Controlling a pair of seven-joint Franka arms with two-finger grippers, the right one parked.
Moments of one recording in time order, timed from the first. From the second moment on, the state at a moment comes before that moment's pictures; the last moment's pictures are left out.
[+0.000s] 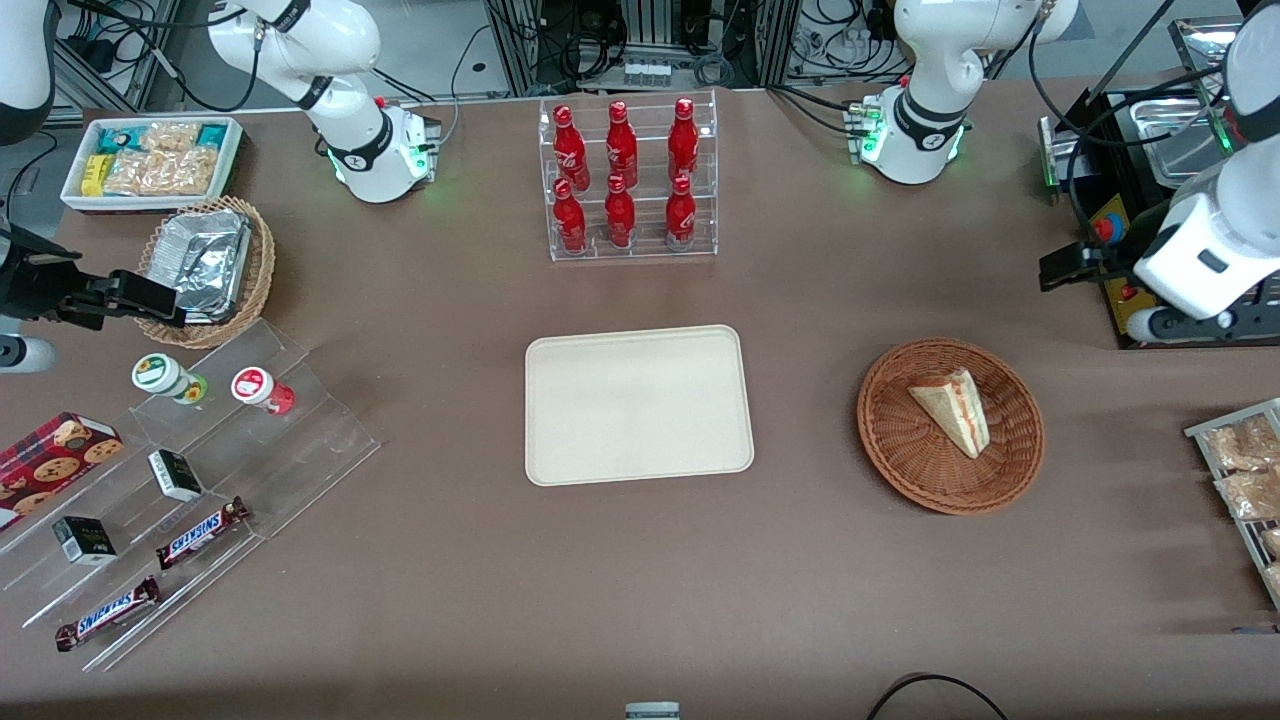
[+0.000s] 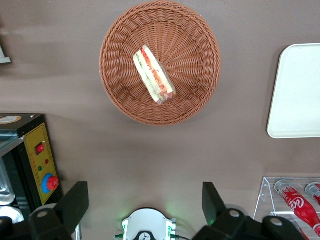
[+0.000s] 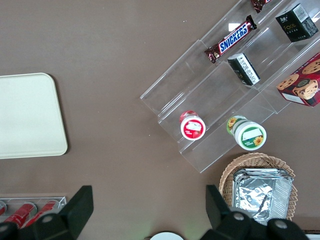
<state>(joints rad) -0.06 0.08 0.00 -1.56 0.00 1.42 -0.09</state>
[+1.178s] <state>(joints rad) -0.04 0.10 0.02 -2.02 0.00 1.96 -0.09</state>
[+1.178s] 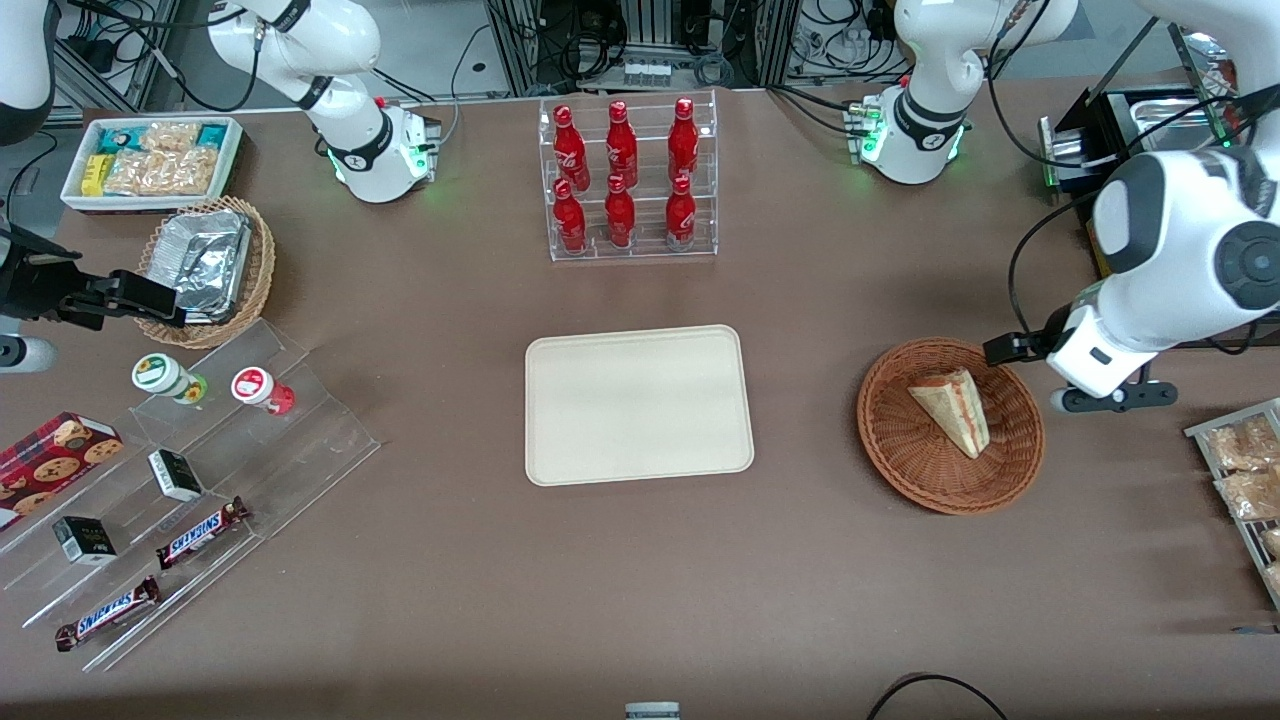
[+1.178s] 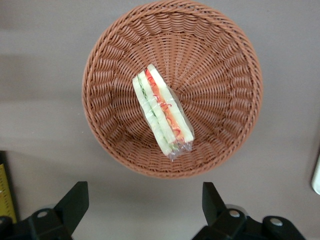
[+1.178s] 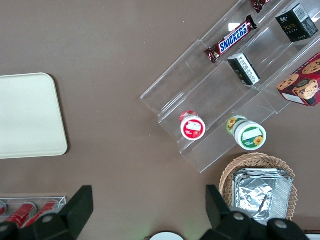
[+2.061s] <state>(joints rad) -0.05 0.16 0.01 -2.13 -0.04 2.16 -0.41</state>
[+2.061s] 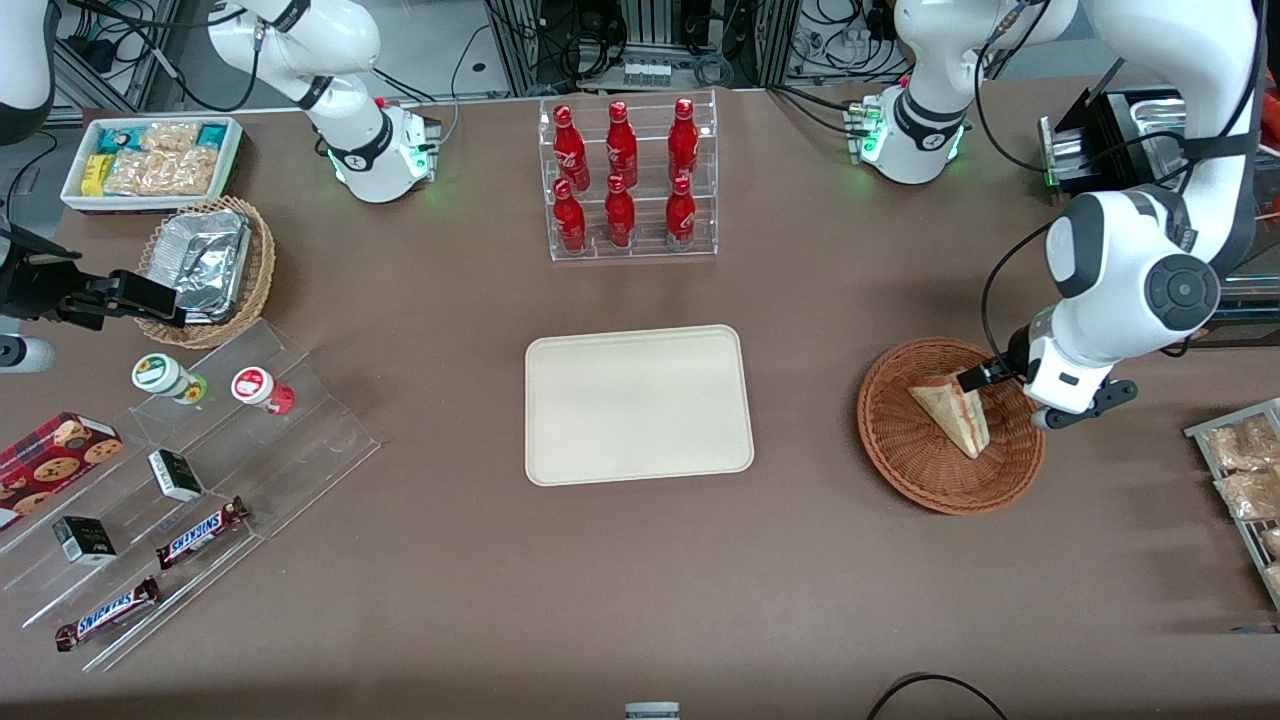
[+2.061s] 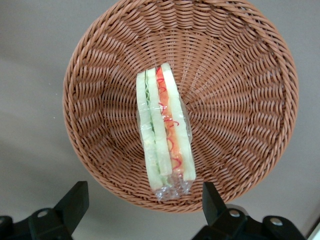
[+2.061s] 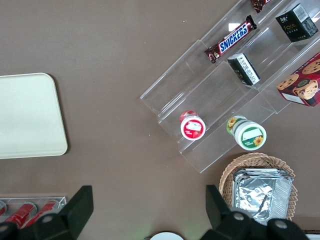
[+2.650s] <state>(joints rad) -0.08 0.20 0.00 -2.13 -0.04 2.21 -0.58</state>
